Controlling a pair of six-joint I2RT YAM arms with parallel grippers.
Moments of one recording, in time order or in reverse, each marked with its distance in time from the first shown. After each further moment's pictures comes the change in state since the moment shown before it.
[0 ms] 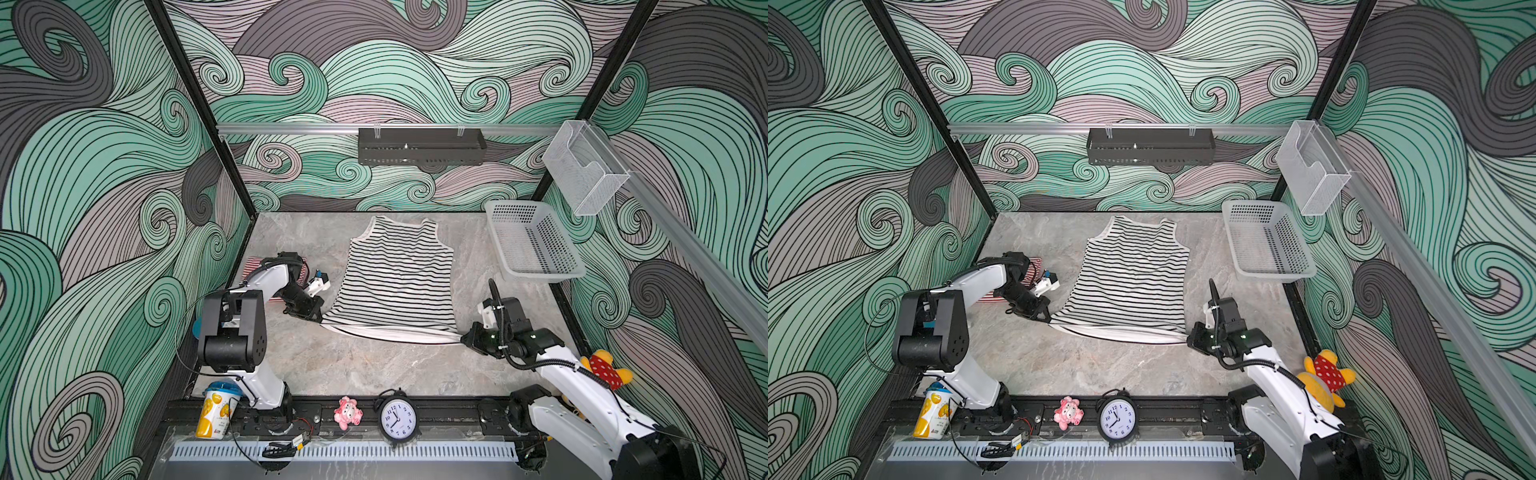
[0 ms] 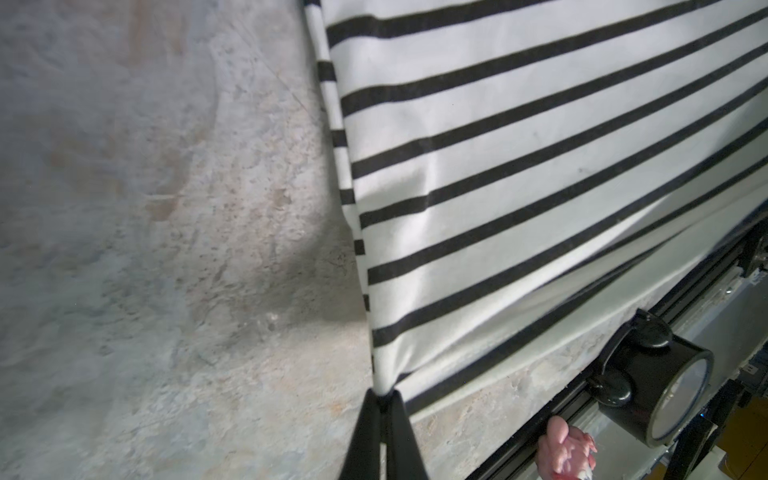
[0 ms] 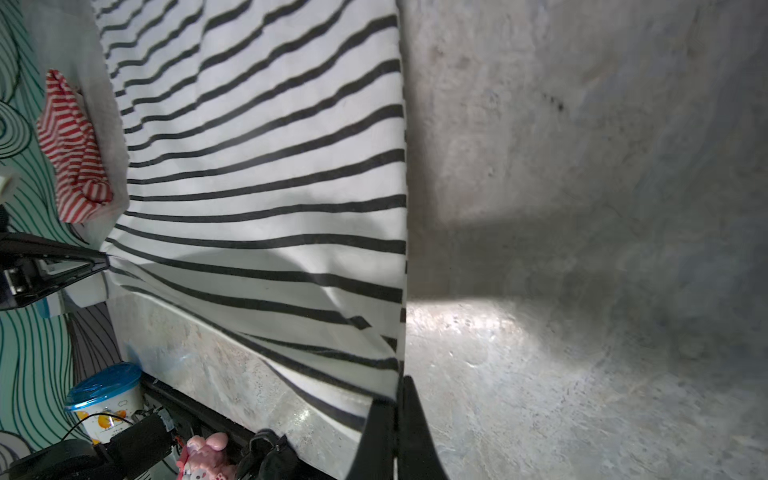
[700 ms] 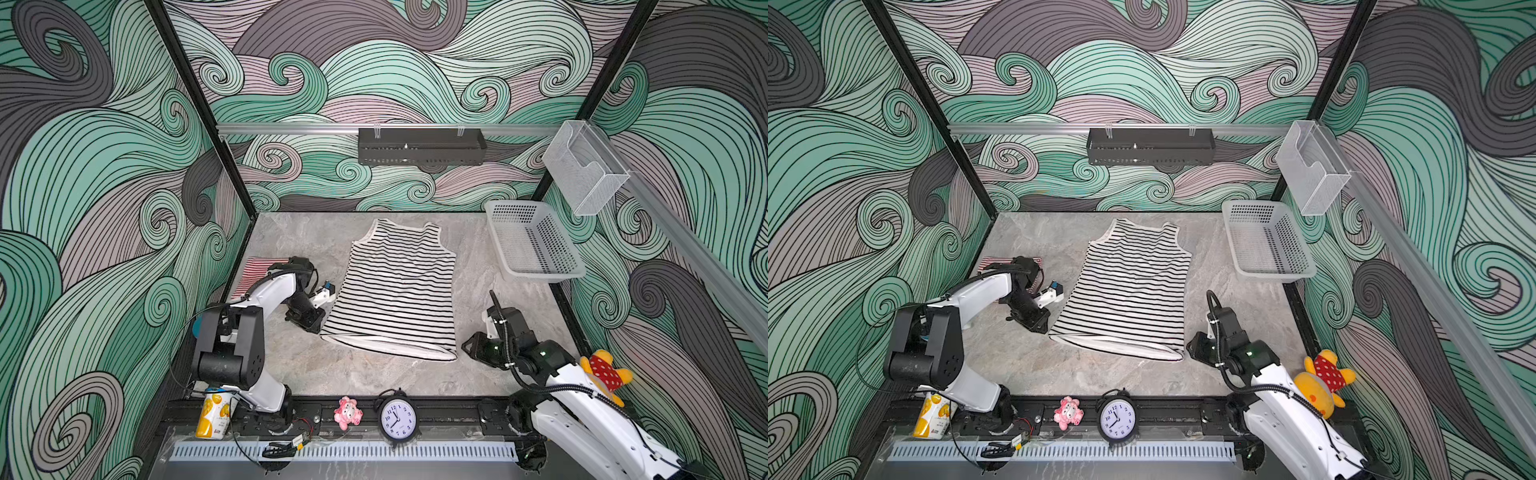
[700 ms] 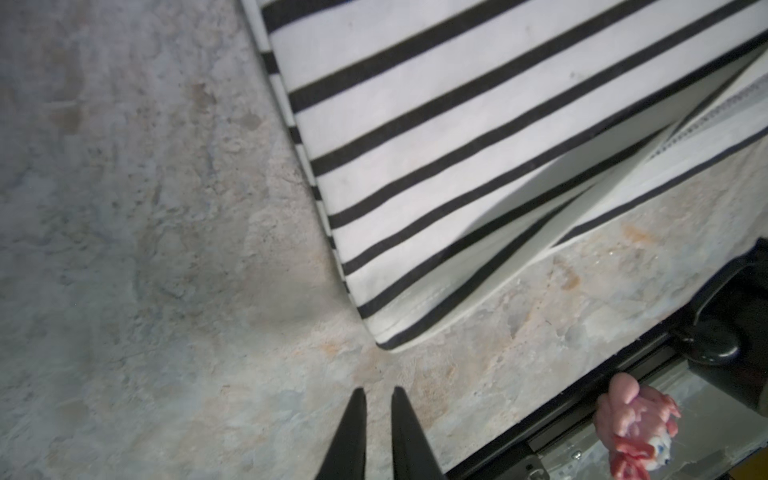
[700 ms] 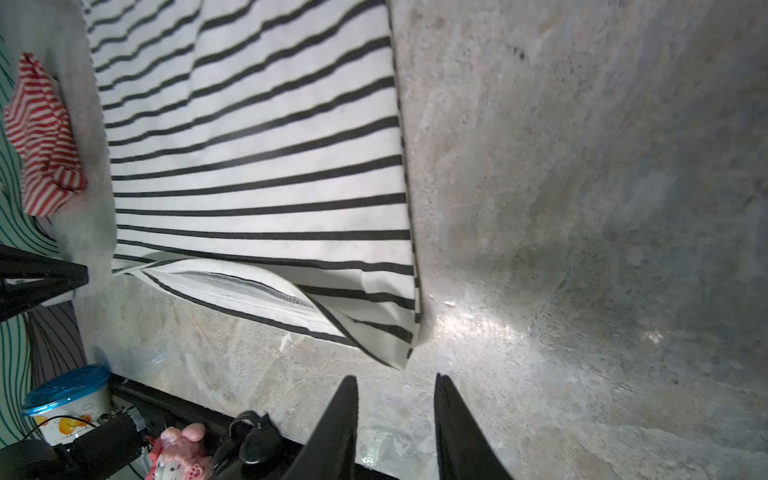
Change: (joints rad) left arm -0.109 -0.114 -0.056 -0.073 -0.196 0.060; right arm 0.115 -0.179 0.045 -0.152 0.119 0.085
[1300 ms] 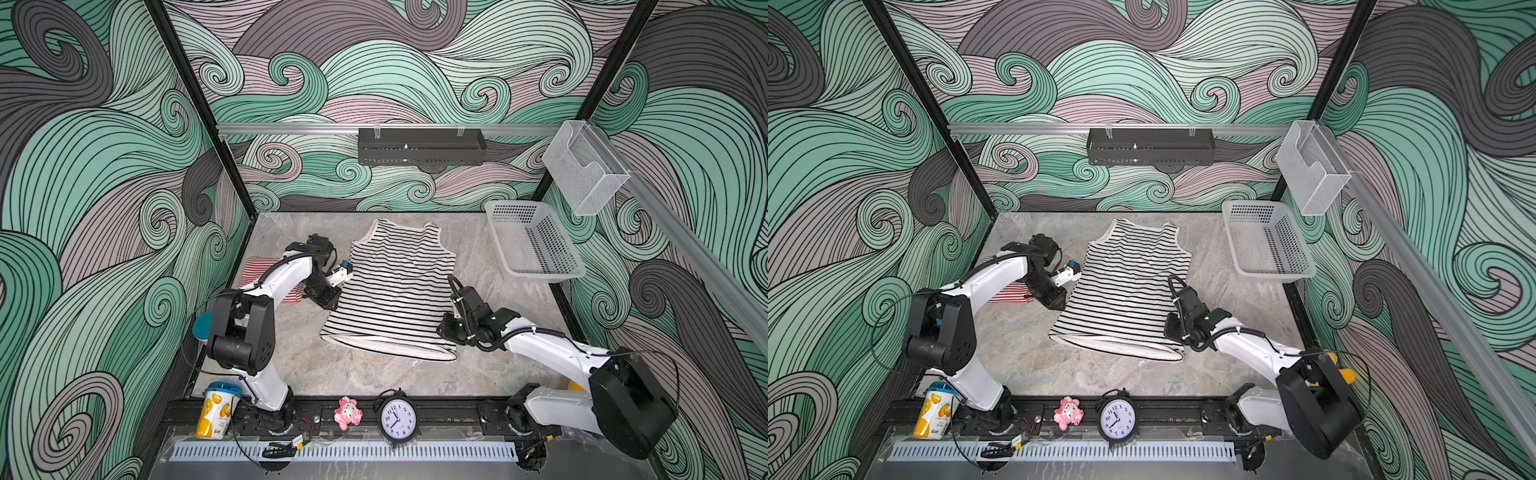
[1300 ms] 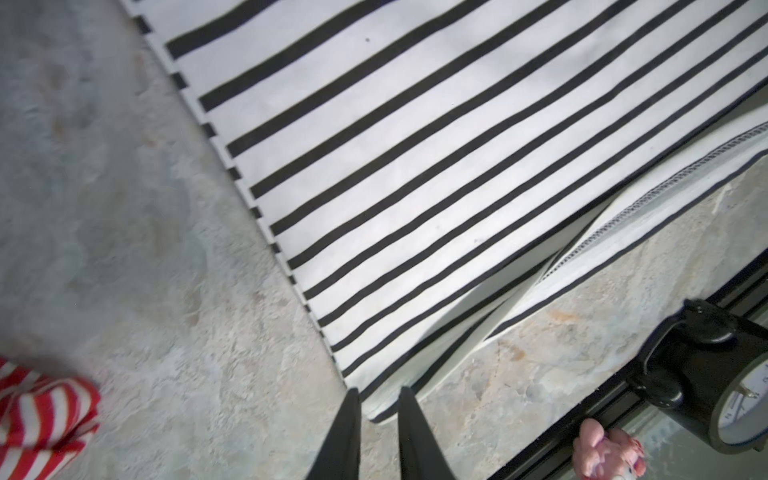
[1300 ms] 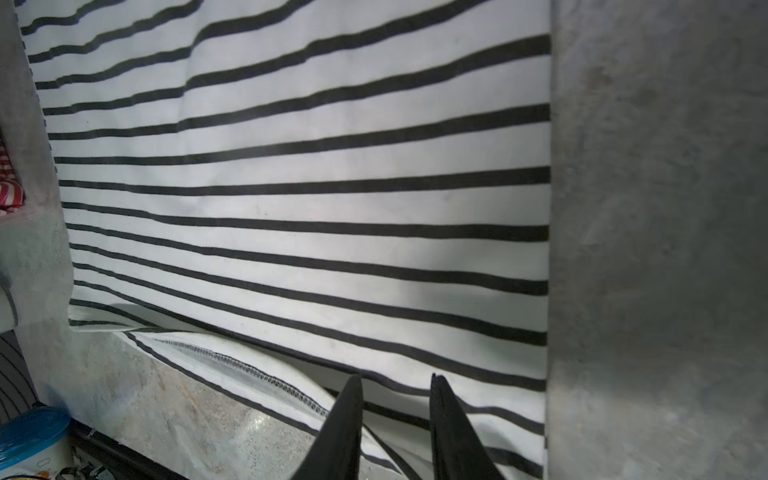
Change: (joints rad) left arm -0.173 0.160 0.278 0.026 0.040 -0.093; right arm 0.195 0.580 0.159 0.342 0.094 0.089
